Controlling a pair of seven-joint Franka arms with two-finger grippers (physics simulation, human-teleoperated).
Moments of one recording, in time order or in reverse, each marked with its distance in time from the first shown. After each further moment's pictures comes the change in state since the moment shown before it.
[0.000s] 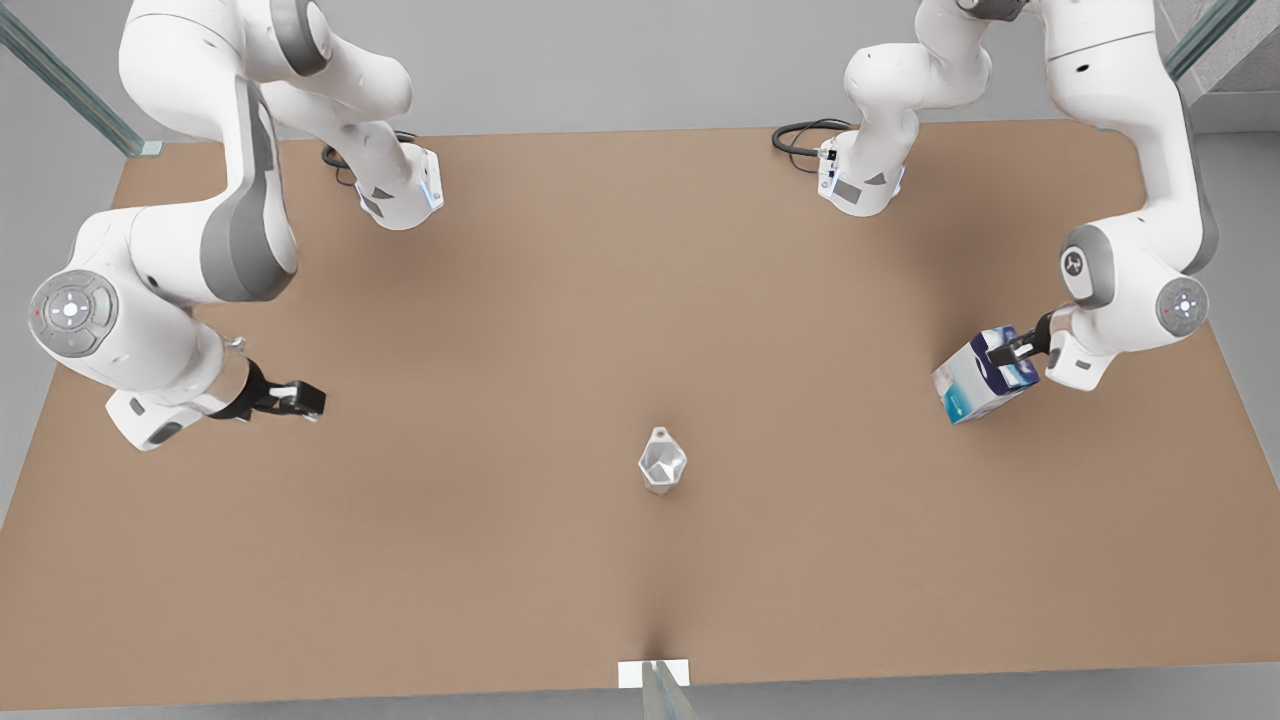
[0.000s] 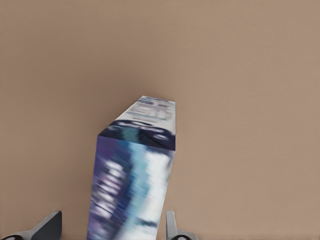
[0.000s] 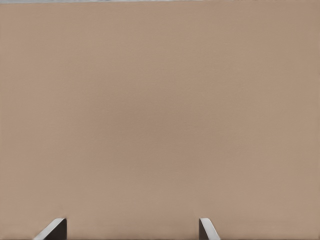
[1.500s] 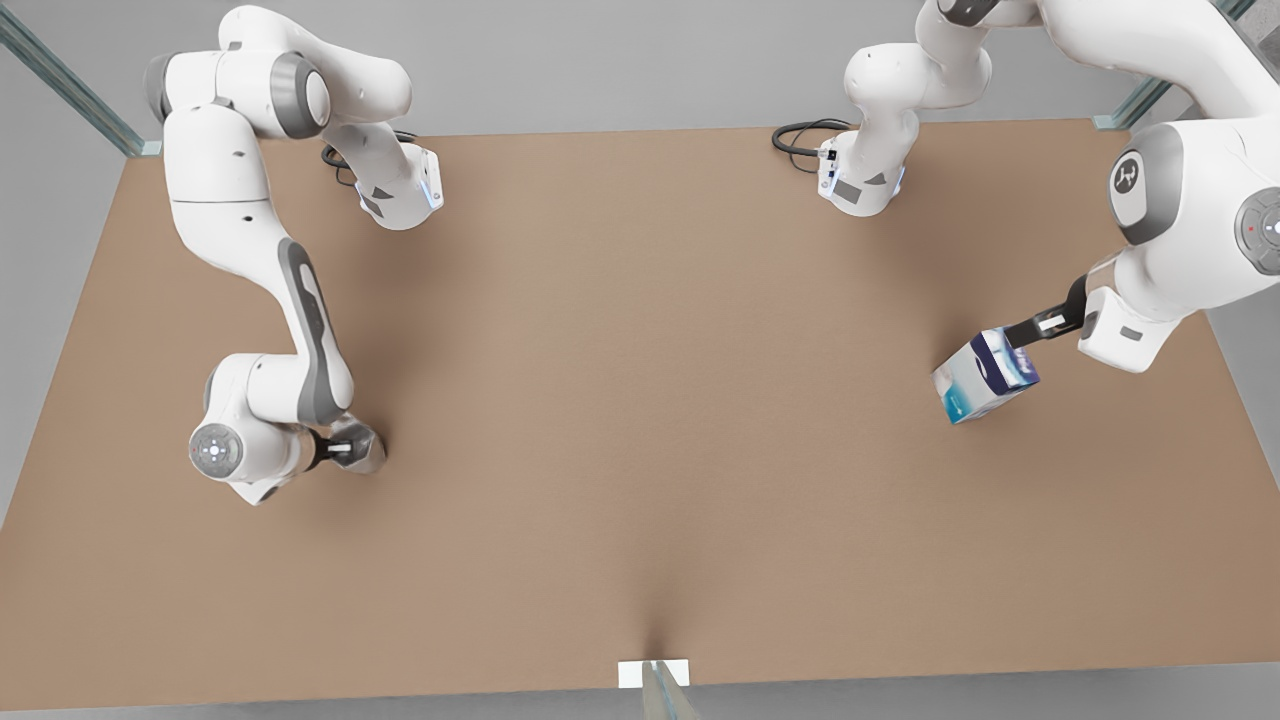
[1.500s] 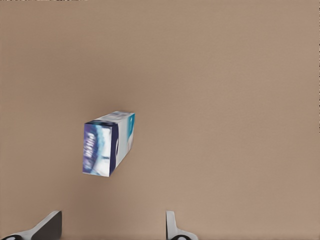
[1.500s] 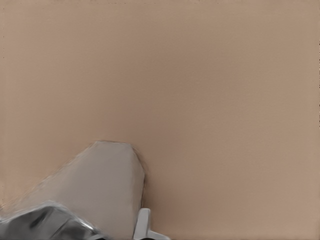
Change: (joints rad) left arm -0.004 0.056 -0.224 0.685 0.040 -0.546 -0.147; right arm -0.042 0.217 -0.095 -0.491 0.067 0.532 -0.210
